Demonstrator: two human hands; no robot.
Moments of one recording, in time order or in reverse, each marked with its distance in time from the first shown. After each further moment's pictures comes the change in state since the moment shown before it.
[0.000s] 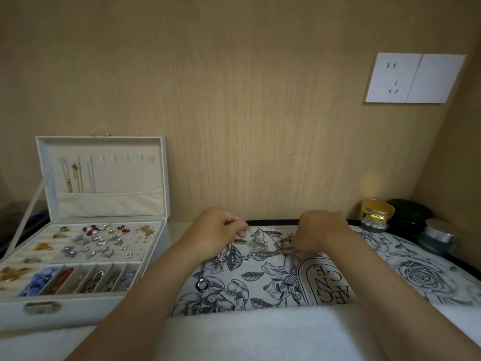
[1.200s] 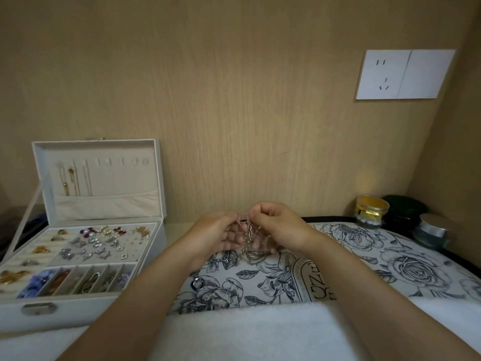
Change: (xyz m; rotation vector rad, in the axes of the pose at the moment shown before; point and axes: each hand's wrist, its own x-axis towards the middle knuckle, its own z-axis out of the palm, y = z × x) left_hand -0.004 0.009 0.010 -0.659 -0.096 -0.245; right_hand 0.005 -0.030 0.021 1.395 -0.127 -0.392
